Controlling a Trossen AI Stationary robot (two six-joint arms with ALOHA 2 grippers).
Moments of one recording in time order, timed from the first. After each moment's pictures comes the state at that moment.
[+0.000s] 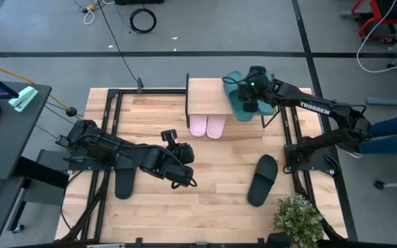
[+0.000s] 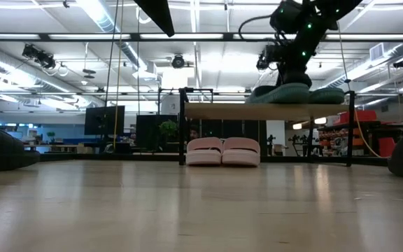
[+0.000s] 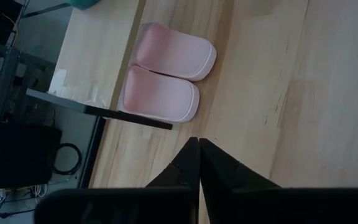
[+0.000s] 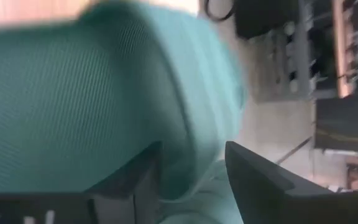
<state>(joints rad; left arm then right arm) -0.36 1.77 1.68 -1.19 -0.79 -0.40 -0.61 1.34 1.06 -0.51 0.41 -0.75</state>
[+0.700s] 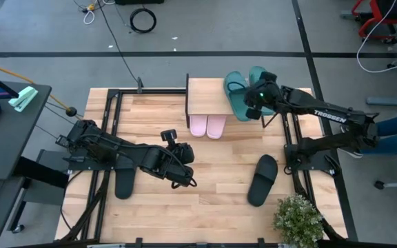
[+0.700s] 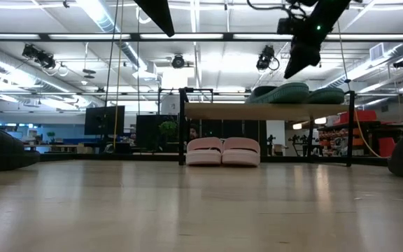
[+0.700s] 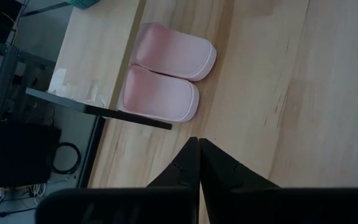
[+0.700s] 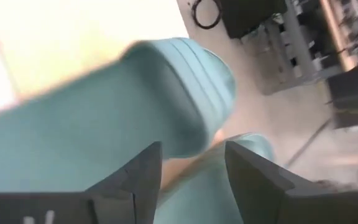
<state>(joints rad) -0.36 1.77 1.68 -1.19 -0.79 -0.41 -0.45 1.17 1.06 -0.67 0.50 -0.41</state>
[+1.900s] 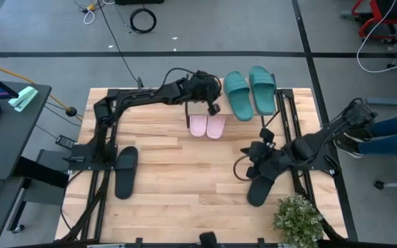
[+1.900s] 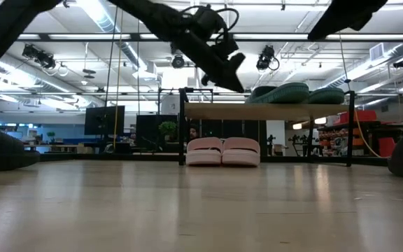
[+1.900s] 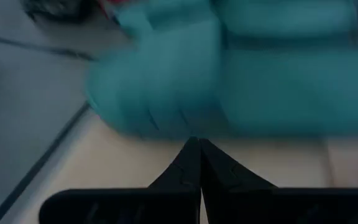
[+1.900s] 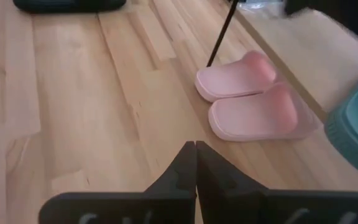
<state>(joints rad) 0.40 2.02 1.68 -0.17 -0.07 0.11 0.51 1.16 0.95 -0.74 0.74 0.62</state>
